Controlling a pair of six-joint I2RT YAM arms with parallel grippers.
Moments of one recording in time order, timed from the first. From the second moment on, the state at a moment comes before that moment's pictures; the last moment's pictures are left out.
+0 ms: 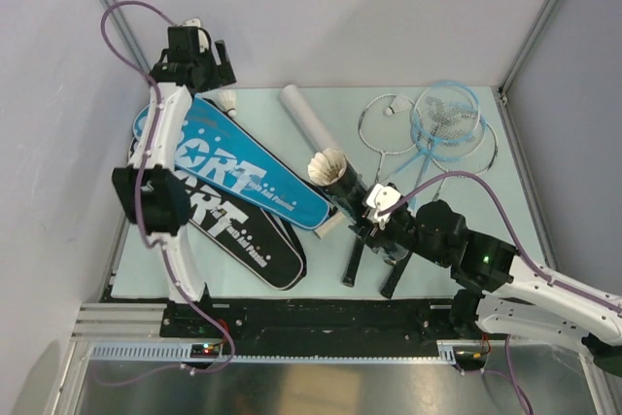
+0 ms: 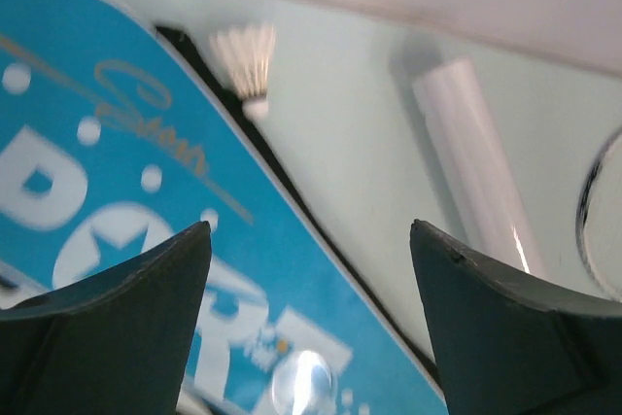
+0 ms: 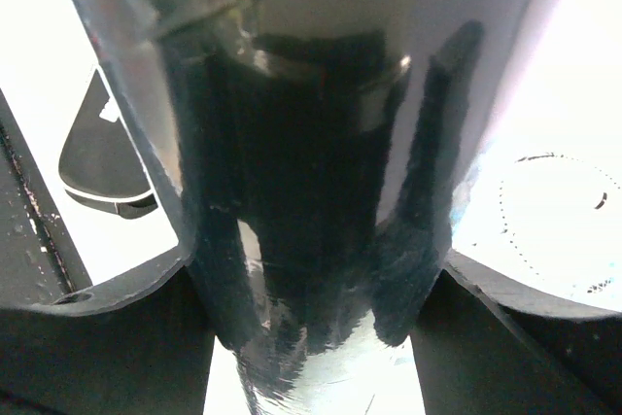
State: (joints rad) left arm -0.05 1.88 1.97 -0.71 -0.04 -0.27; right arm 1.09 0.76 0.78 -0.26 0.18 -0.24
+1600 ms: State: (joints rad) left arm 0.05 2.56 2.21 -0.23 0.20 -0.61; right arm 1.13 0.68 0.78 -0.15 0.24 -0.24
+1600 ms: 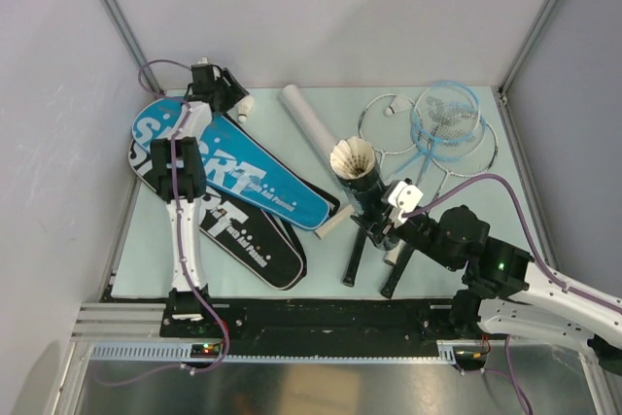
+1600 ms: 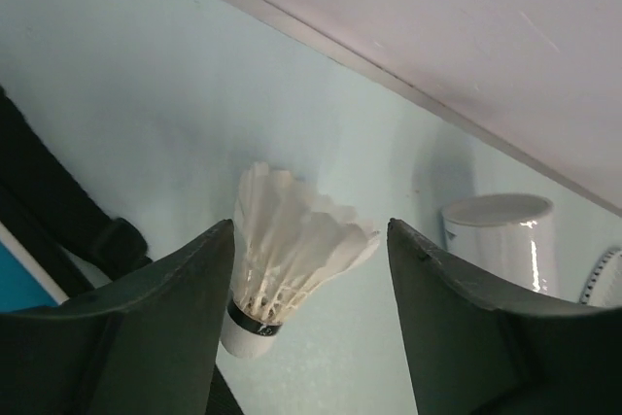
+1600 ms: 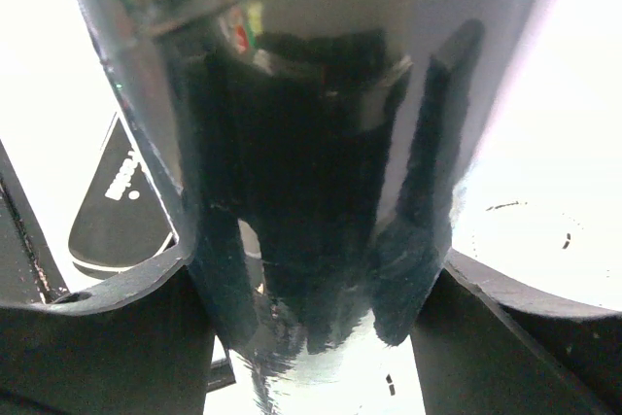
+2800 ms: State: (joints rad) left arm -0.13 2.28 1.88 -0.33 0.15 -0.39; right arm 1.23 0.61 0.78 -0.17 0.32 -0.24
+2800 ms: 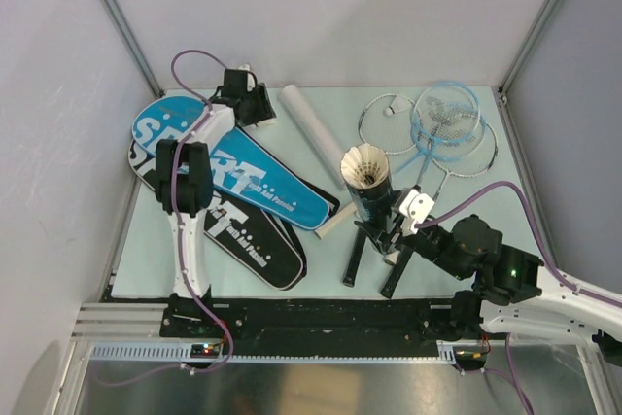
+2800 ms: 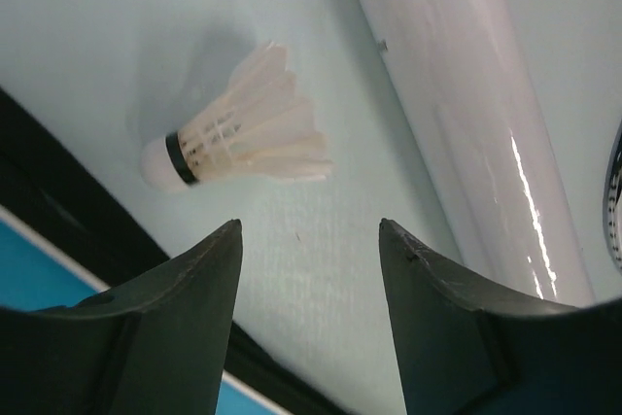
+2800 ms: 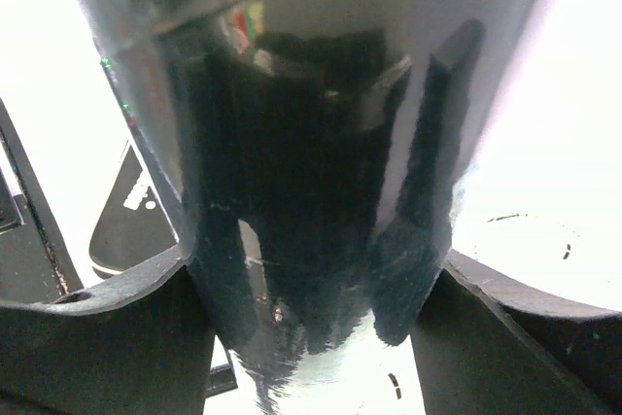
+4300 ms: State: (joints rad) left arm -0.26 2.42 2.20 -0.62 -0.35 -0.38; right arm 1.25 0.51 0.78 -0.23 0.32 -0.27
